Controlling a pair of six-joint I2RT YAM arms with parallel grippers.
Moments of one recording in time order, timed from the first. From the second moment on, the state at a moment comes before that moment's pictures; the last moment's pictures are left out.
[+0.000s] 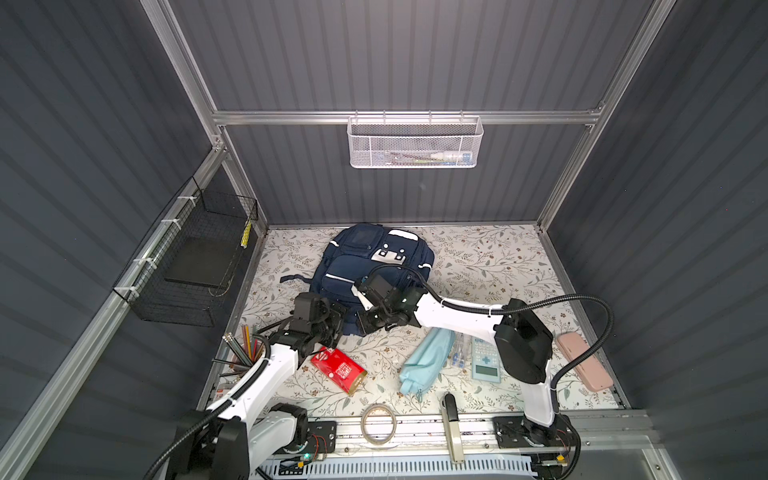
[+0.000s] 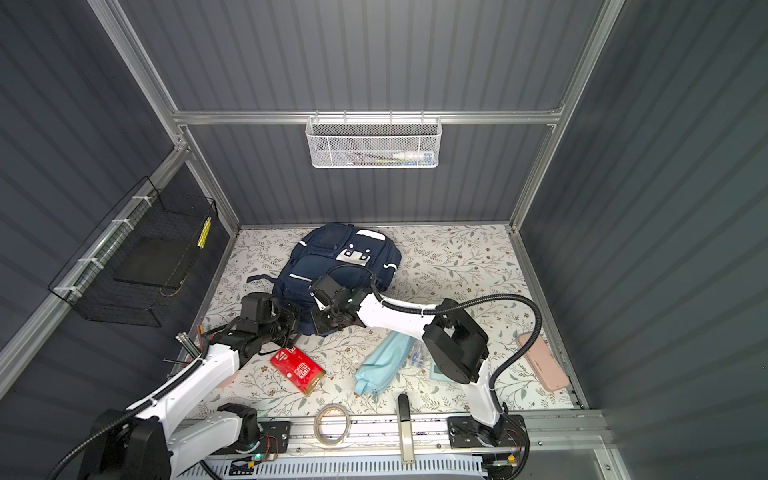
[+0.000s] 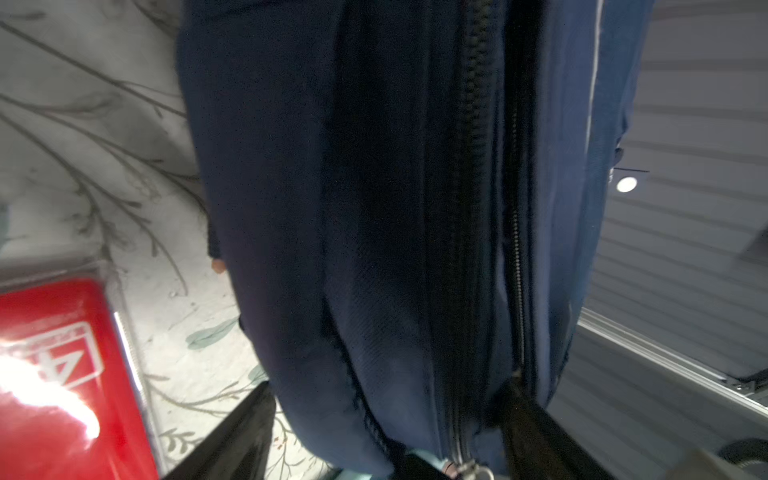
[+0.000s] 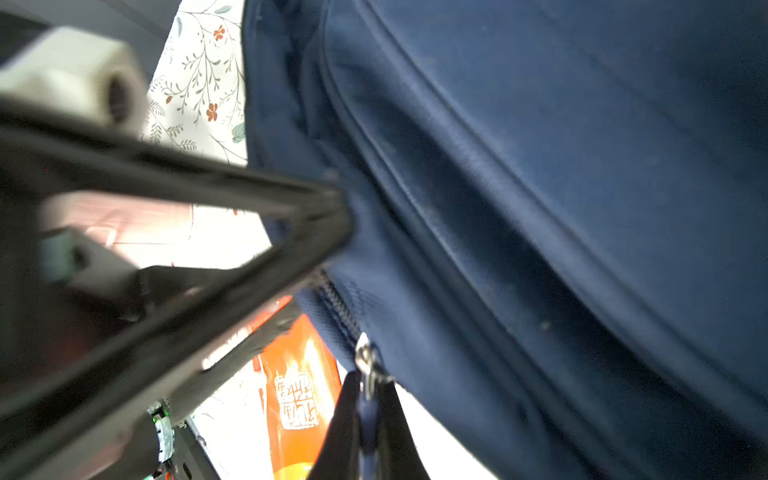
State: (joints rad) left arm -0.26 1.12 0.54 -0.21 0.25 -1.39; right arm 1.02 2.00 1.54 -0.43 -0.15 0.52
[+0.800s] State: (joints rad) left arm -0.25 1.13 0.61 -0.22 0.28 -1.35; right arm 0.84 1.68 1.13 -0.34 -0.12 0.53
